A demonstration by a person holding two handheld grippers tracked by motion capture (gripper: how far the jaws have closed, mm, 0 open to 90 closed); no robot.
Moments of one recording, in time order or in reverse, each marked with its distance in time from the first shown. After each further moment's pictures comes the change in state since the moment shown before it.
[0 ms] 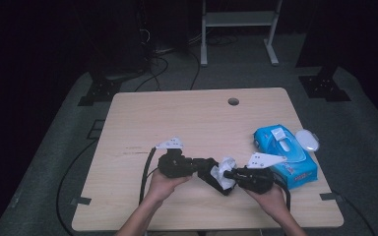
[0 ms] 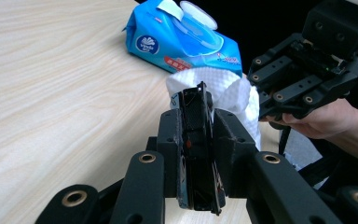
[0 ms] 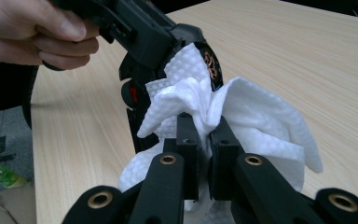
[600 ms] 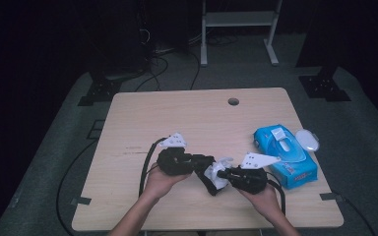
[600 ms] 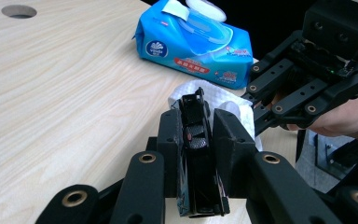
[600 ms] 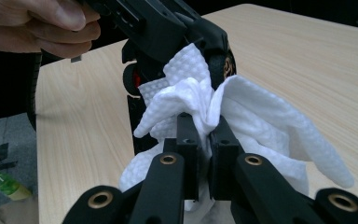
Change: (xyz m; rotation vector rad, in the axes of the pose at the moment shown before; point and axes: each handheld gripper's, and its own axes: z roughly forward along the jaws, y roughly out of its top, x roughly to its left) left arm -0.019 0.022 -0.004 0.065 0.081 0.133; right arm 0.009 0.005 0.011 -0.038 0.008 -0.011
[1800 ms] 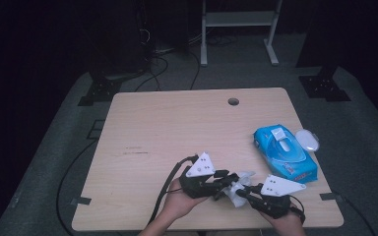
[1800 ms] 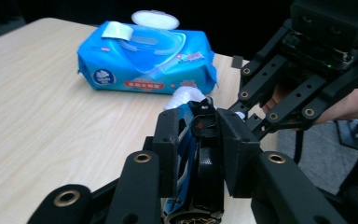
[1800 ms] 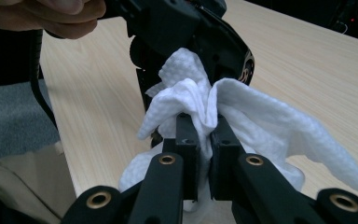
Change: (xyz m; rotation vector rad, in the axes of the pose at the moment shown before) left arm -0.071 -0.005 0.032 -0.027 -0.009 0.228; right arm 0.031 -0.031 -0.056 0.021 -0.090 -0.098
